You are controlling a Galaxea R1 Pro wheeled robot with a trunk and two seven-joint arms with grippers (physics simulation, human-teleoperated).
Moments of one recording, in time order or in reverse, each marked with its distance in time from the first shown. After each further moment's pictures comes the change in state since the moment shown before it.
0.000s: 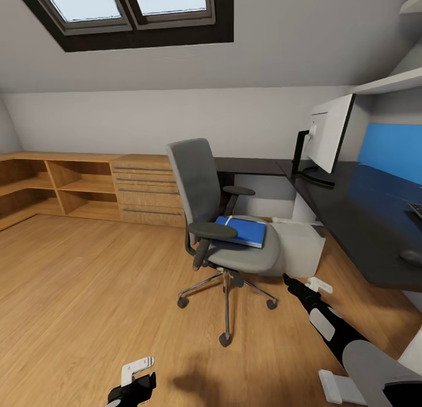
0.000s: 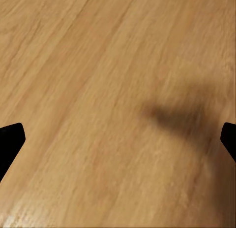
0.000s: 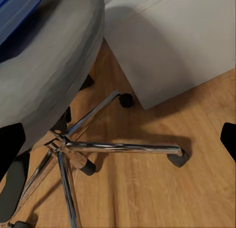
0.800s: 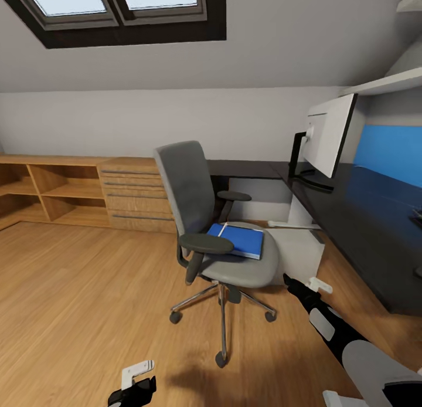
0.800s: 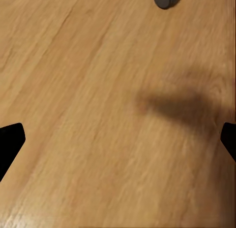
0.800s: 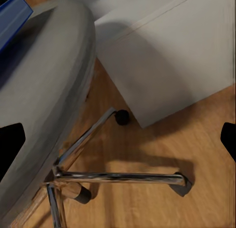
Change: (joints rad) left arm 0.000 -0.001 0.000 0.022 0.000 0.000 -0.001; right arm 0.000 0.001 0.002 0.000 -0.001 -0.001 -0.005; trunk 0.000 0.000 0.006
